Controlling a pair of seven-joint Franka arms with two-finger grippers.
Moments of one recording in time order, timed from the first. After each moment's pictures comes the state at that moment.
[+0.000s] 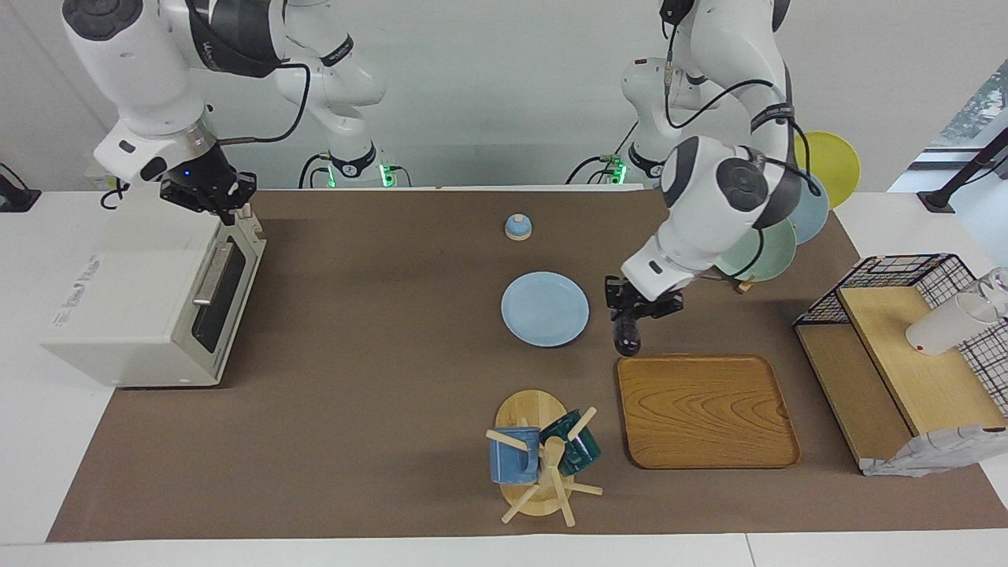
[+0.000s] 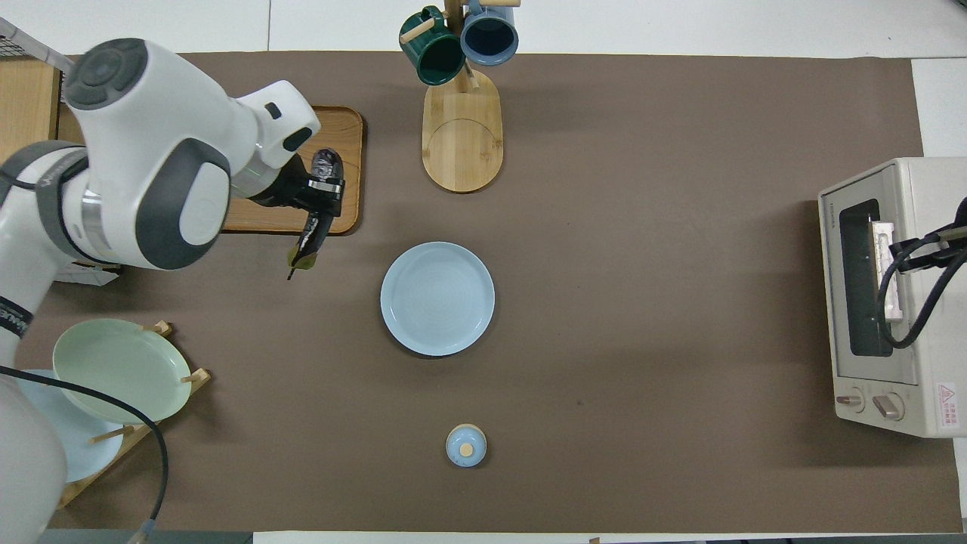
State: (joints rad) left arm -0.18 0.32 -0.12 -1.61 -0.18 1.92 -0.05; right arm -0.07 -0.03 0.03 -1.66 -0.11 1.52 -0.23
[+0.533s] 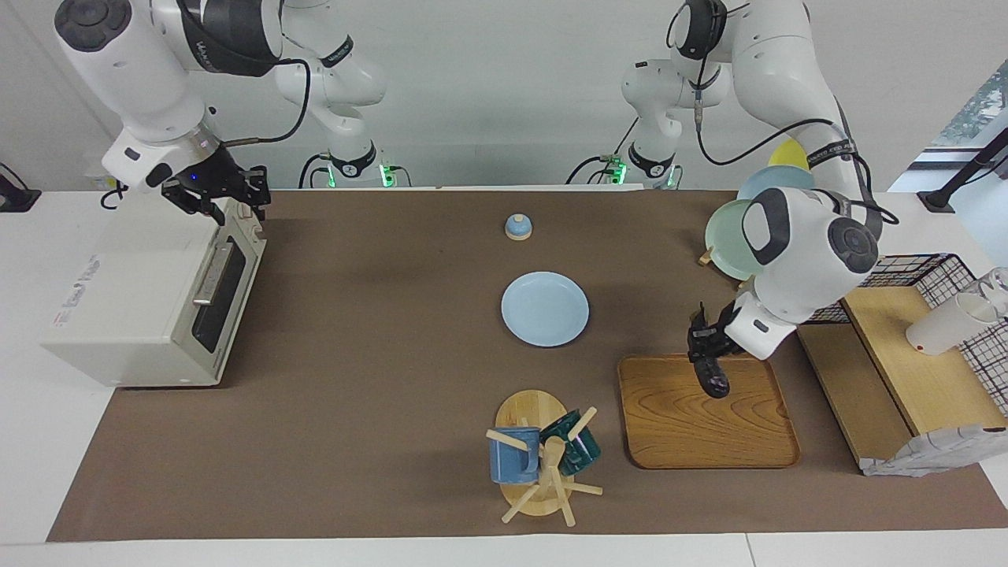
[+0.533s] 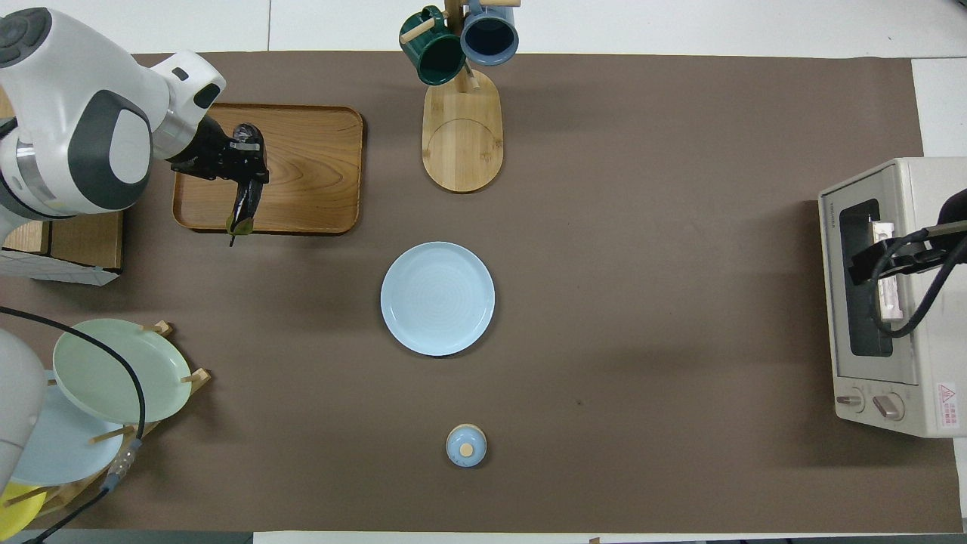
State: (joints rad) left arm -0.11 0.53 -0.01 -1.43 -0.18 1.92 -0.05; right arm -0.07 -0.01 0.03 -1.64 -0.04 1.48 -0.19
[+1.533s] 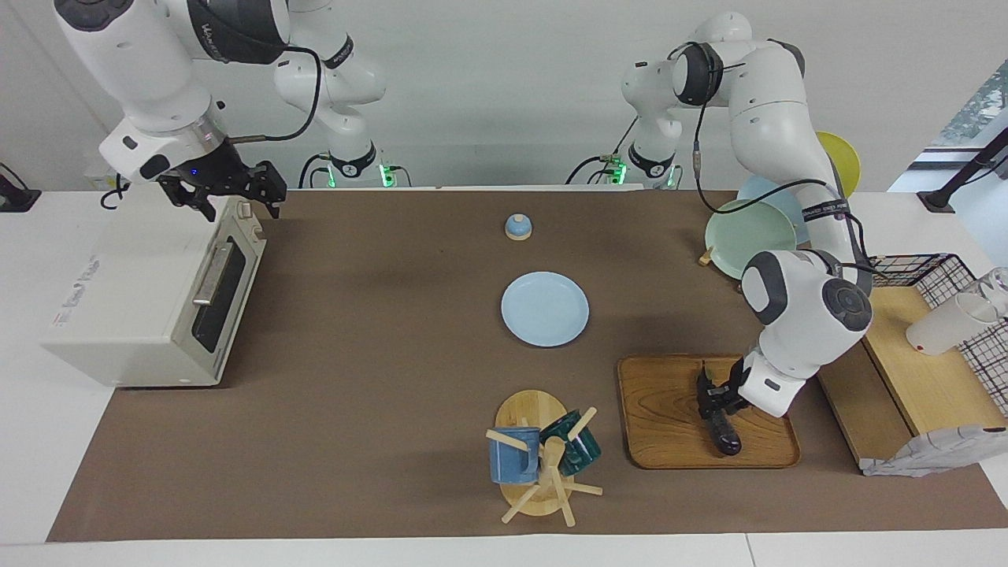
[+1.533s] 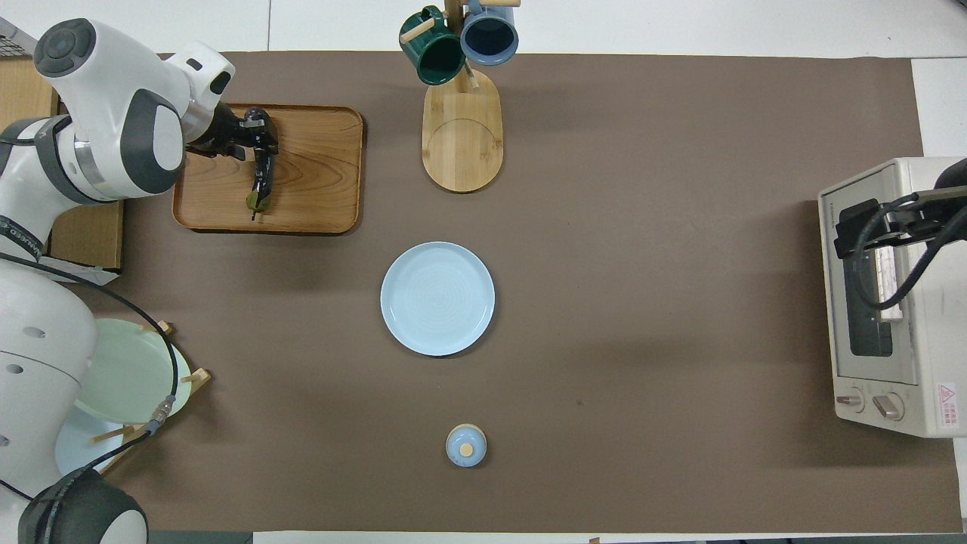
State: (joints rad) left arm -0.12 0.68 0.02 -1.34 -0.17 2.09 -0.08; right arm 0.06 0.04 -0.07 -1.53 -0.04 1.45 -0.07
